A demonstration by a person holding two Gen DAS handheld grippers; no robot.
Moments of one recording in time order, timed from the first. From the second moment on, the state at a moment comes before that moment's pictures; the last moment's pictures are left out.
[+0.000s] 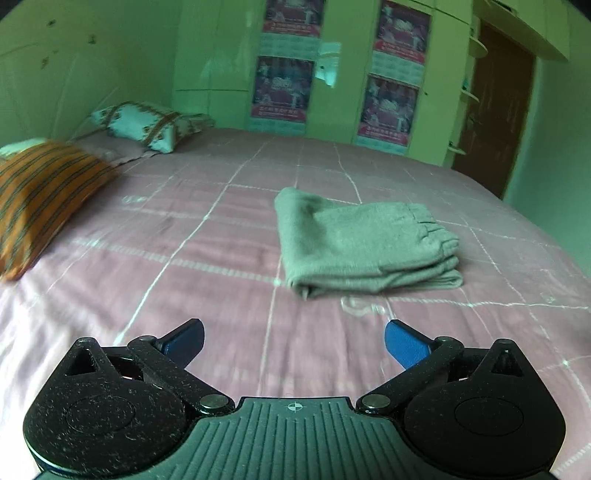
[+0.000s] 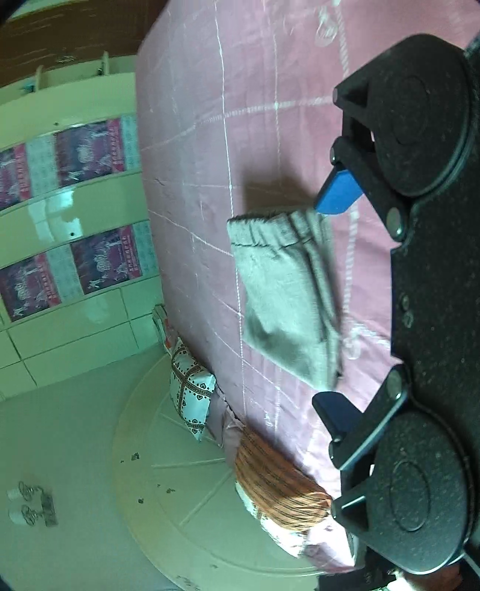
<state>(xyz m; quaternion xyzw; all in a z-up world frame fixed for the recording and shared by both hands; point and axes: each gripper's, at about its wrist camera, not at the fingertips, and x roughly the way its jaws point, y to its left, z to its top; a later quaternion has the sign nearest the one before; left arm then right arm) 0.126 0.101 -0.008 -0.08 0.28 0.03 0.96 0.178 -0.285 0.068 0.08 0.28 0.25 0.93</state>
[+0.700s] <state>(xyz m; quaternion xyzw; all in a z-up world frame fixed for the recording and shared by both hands) -0.026 0.000 0.060 -0.04 0.17 0.02 0.98 0.019 -0.313 0.097 0.03 0.20 0.21 0.96</state>
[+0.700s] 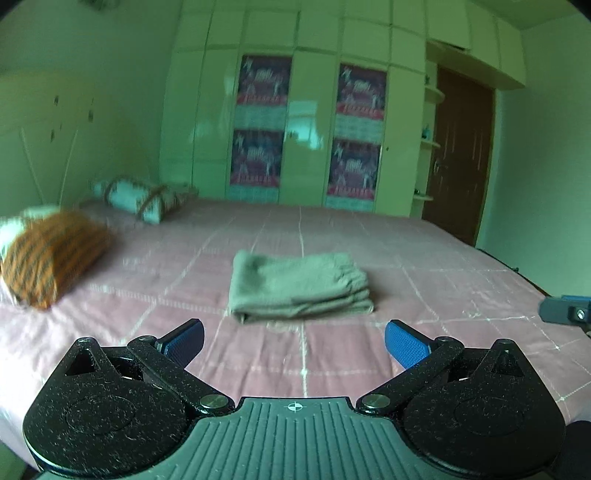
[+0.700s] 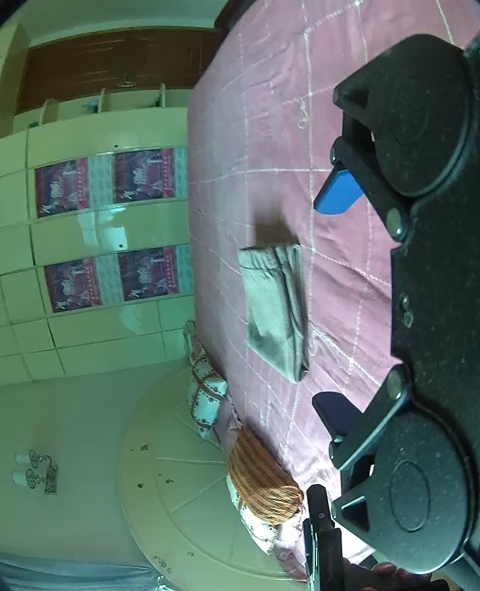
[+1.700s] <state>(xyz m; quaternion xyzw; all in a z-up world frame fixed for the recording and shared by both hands) -0.061 -0.011 0.097 -0.05 0.16 0.02 0.99 -0.020 -0.313 0.119 0.03 0.17 0.18 0.97</state>
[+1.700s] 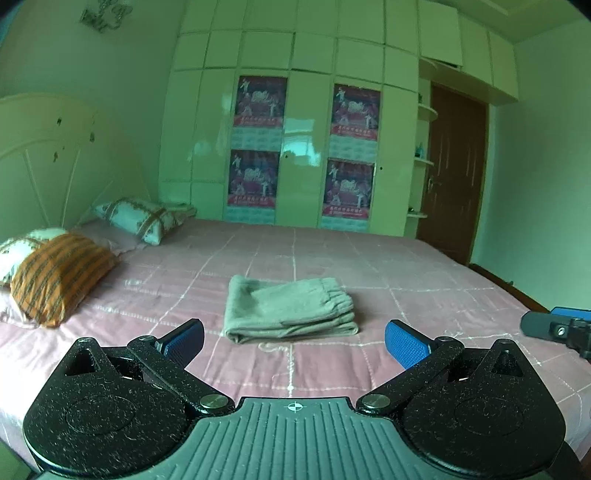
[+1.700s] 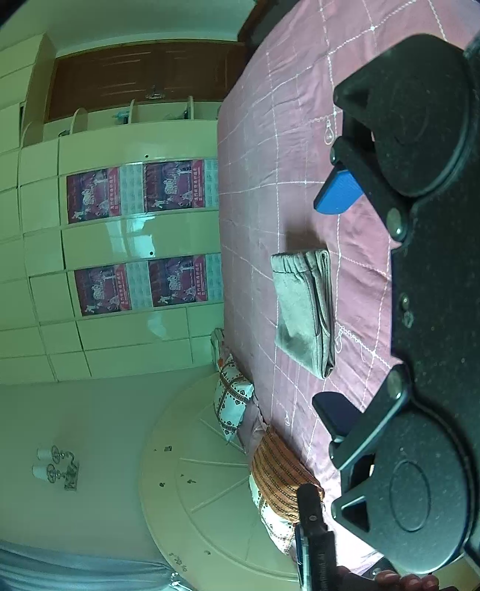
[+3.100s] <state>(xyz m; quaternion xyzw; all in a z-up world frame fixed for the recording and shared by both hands) -0.065 -0.017 0.096 -0.05 0.16 0.01 0.99 -0.023 -0.309 0.124 0.03 0.17 0.19 0.97</state>
